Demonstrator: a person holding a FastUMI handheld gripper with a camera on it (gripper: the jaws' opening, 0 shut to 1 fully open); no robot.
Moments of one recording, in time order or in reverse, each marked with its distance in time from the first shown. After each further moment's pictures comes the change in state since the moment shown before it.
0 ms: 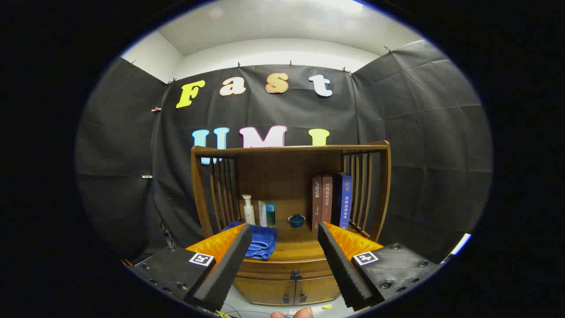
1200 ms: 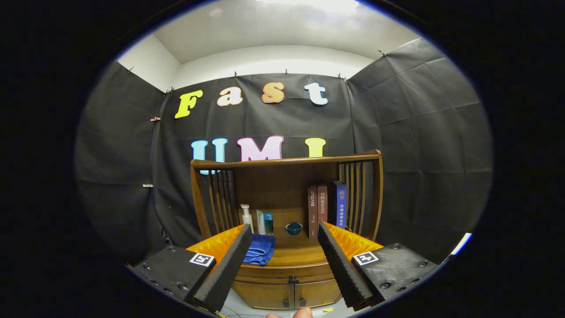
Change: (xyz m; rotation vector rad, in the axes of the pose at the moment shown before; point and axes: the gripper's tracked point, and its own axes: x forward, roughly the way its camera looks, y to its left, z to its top) arm -0.013 -0.012 0.020 0.016 -0.056 0.012
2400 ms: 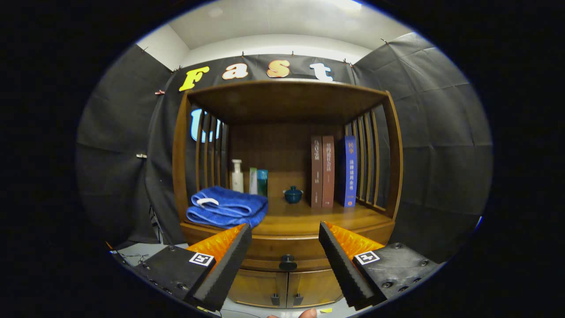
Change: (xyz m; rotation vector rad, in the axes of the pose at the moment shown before) arm 0.067 -0.024 -0.229 -0.038 0.074 -0.008
